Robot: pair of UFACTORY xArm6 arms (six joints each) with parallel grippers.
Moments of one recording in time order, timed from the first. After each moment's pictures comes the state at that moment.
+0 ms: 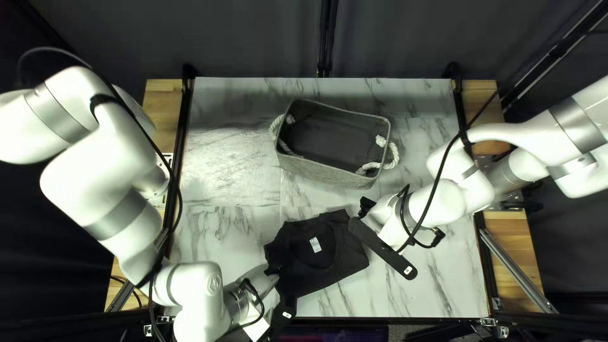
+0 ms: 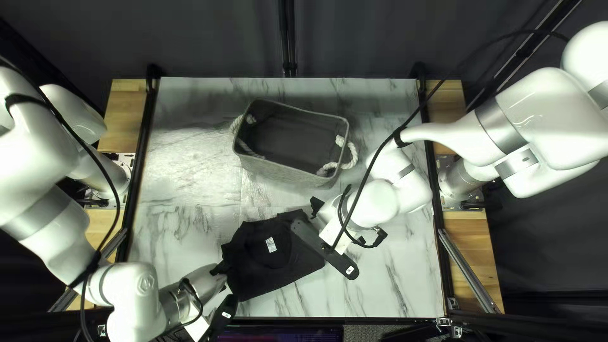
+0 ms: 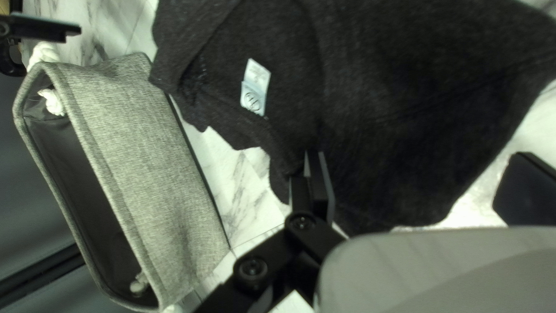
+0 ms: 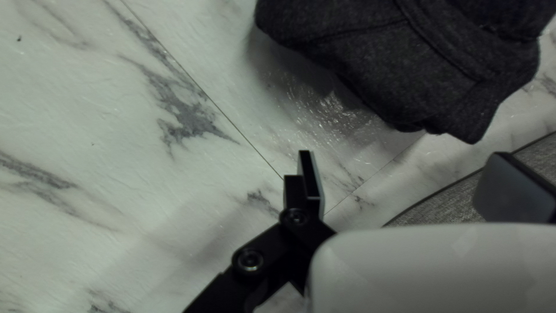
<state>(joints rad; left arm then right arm) -0.87 0.28 -0.99 0.84 0.98 -0.75 0.42 -0.11 -0.64 -0.27 0.53 -0.27</state>
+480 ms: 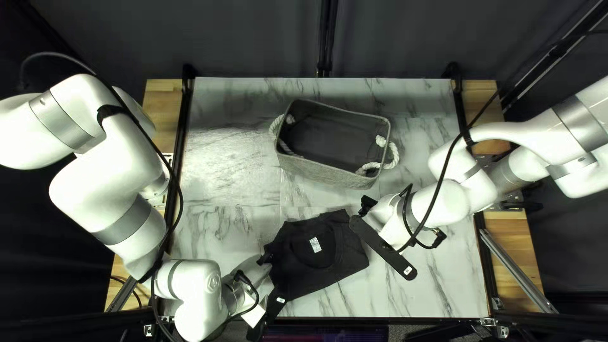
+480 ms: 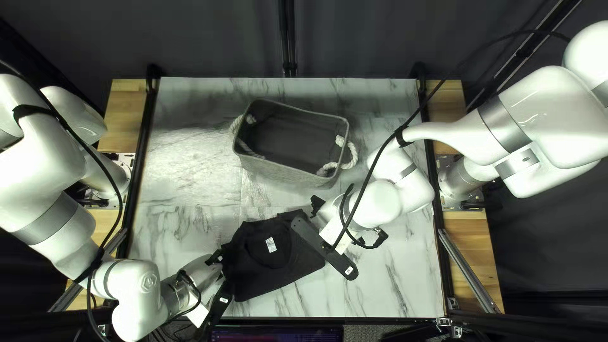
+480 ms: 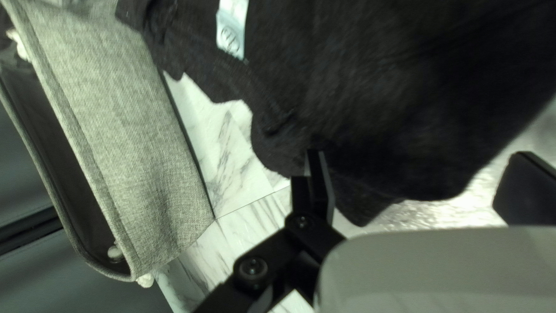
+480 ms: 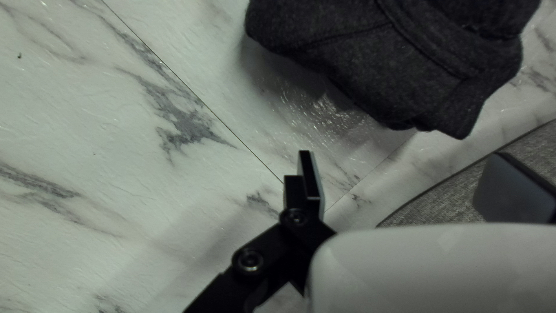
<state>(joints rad) -0.83 0.30 -0.92 0.90 0.93 -0.84 0.41 -0.13 -0.63 -0.29 0.52 -0.24</state>
